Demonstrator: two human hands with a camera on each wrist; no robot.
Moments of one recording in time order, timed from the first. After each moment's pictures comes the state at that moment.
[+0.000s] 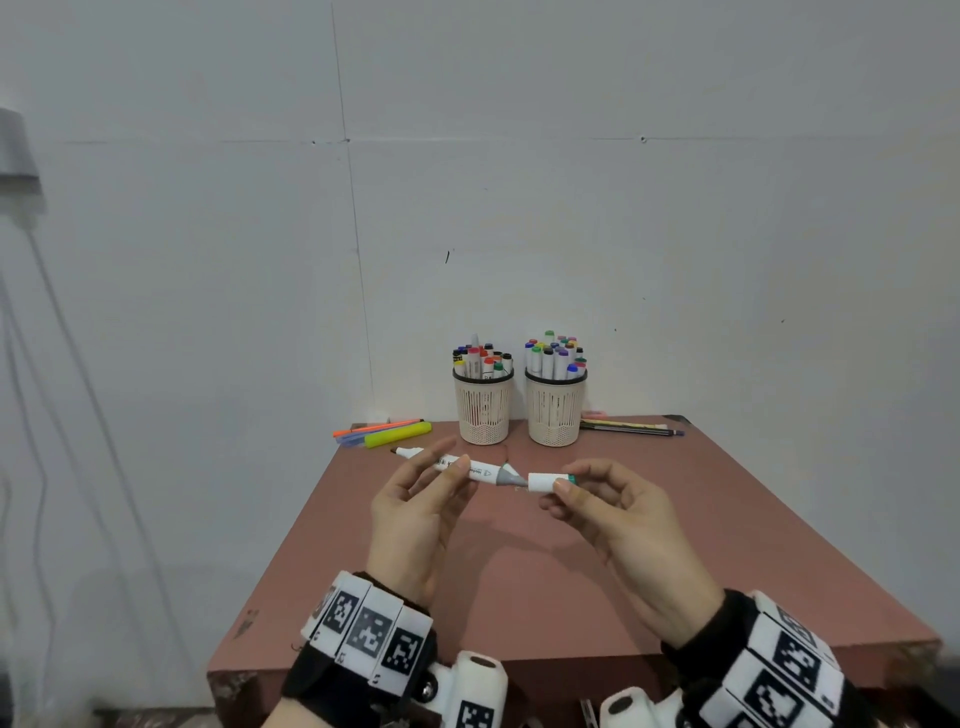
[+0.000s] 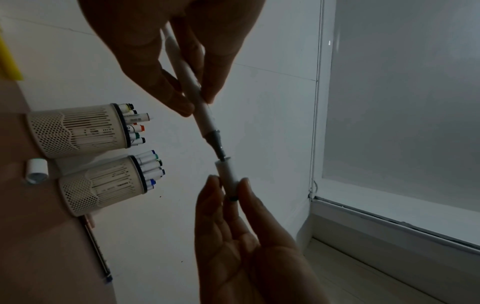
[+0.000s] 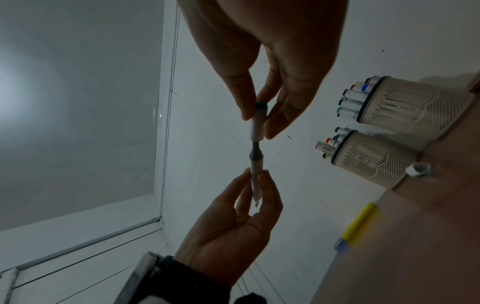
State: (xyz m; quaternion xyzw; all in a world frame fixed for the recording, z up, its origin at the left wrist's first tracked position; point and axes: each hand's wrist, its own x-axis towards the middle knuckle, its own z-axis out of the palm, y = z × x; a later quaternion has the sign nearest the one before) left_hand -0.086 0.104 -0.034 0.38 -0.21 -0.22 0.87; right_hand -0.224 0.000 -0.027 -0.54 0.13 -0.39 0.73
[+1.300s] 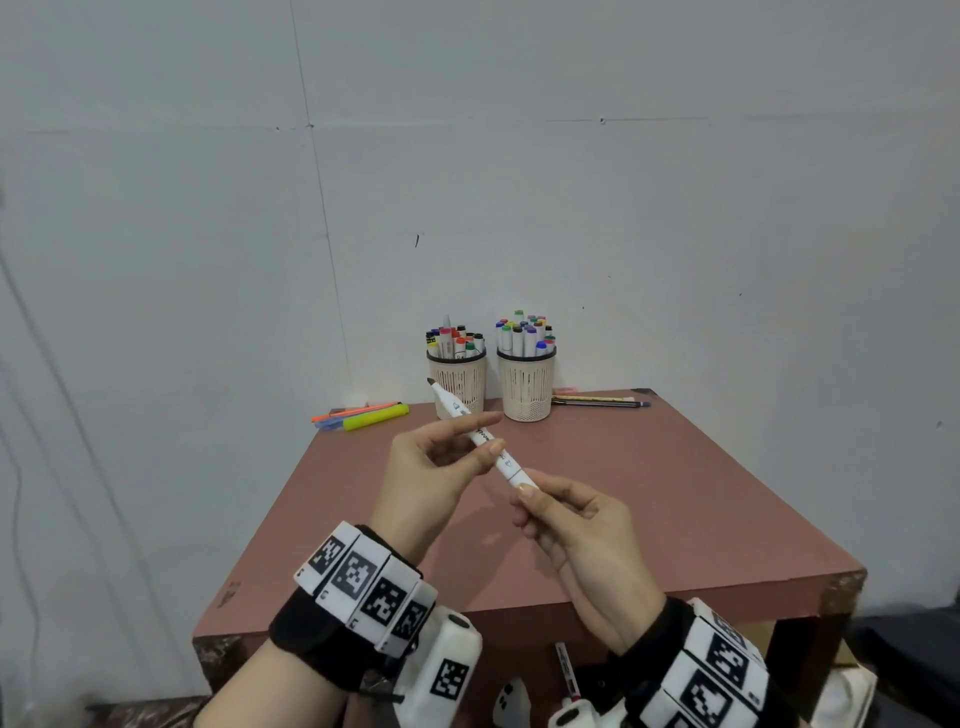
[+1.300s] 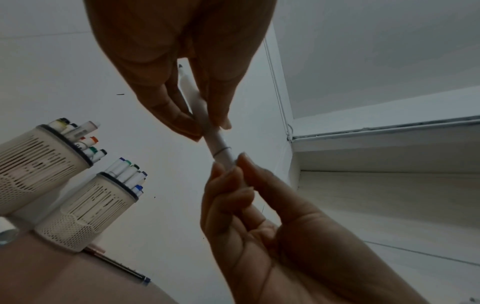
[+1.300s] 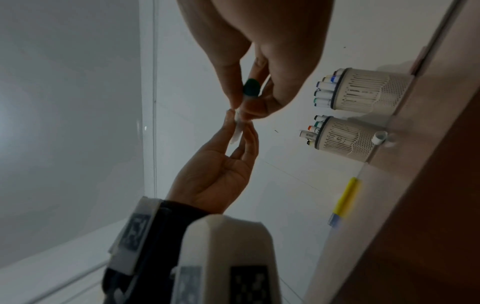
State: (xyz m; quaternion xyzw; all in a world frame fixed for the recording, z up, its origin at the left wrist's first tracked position) left_hand -0.122 0.107 -0.014 0.54 -0.42 -0.15 0.71; right_hand -0.239 0.031 -0.054 -0.47 0.14 -0.40 0.78
